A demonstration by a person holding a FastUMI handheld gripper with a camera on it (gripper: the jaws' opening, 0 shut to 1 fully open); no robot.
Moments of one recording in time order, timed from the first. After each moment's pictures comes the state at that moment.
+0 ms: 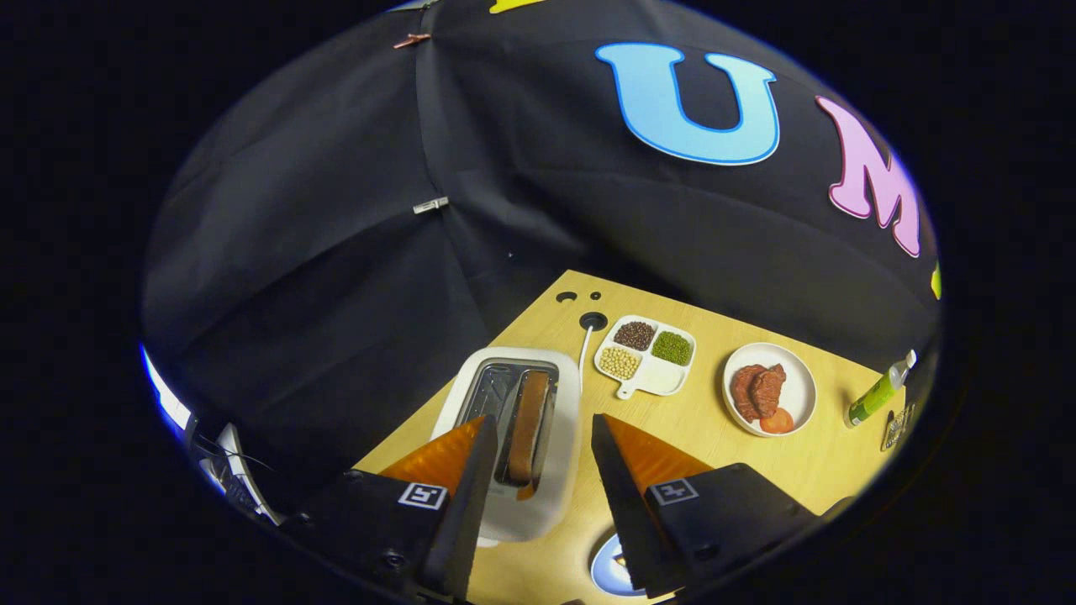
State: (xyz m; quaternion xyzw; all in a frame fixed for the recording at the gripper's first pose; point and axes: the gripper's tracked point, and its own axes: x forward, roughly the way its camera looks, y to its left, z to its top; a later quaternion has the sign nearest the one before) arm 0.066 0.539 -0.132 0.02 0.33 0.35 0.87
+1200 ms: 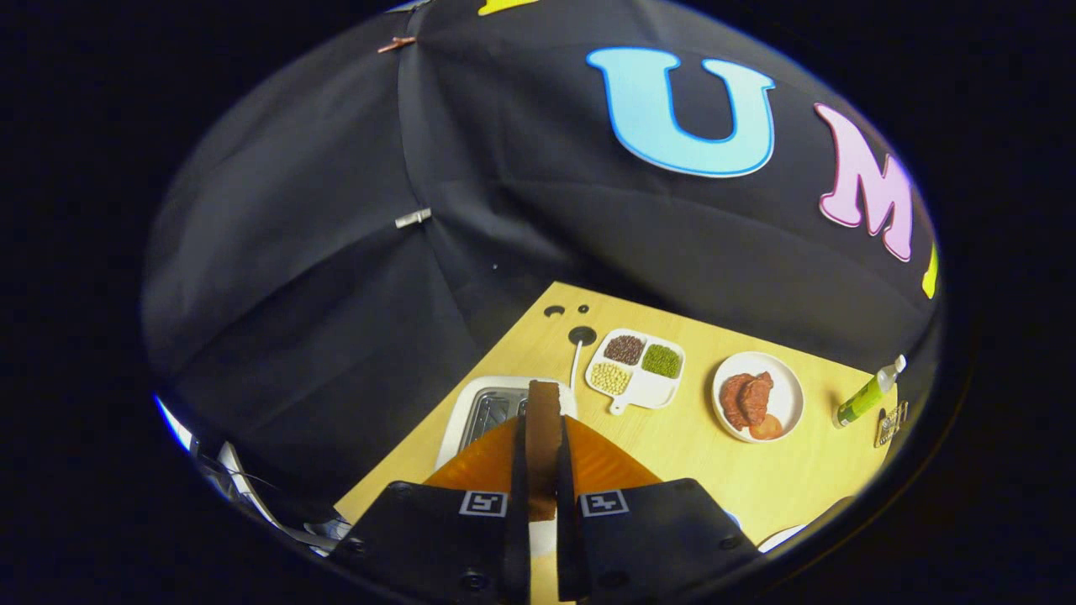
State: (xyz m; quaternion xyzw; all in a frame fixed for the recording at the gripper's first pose) arm 0.080 0.526 -0.084 0.04 0.32 0.32 0.89
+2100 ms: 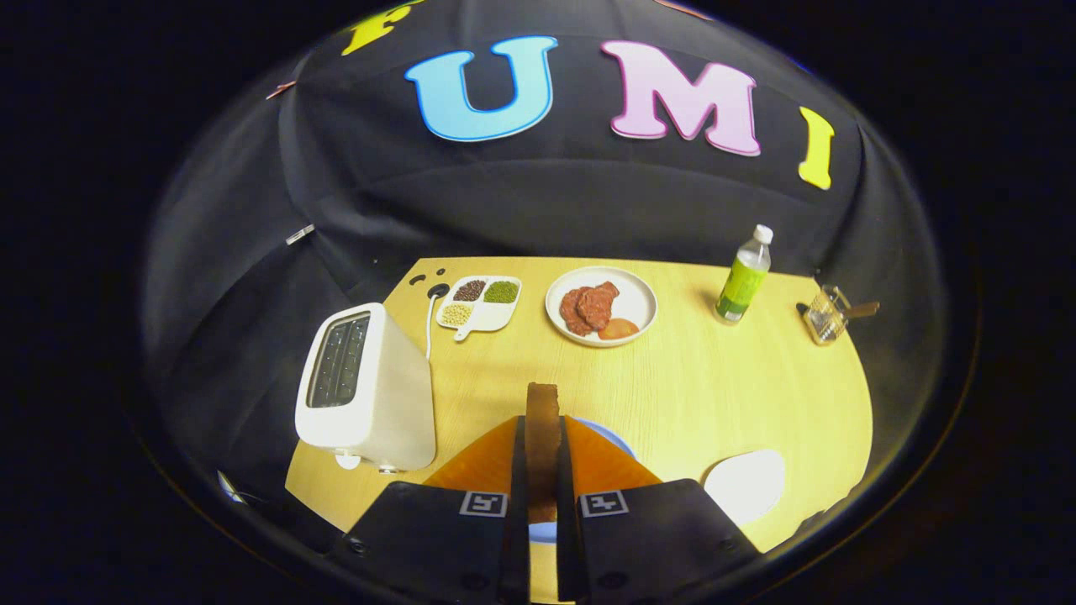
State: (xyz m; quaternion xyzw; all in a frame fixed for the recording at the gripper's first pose) arm 0.033 0.322 -0.196 0.11 0.38 0.15 0.91
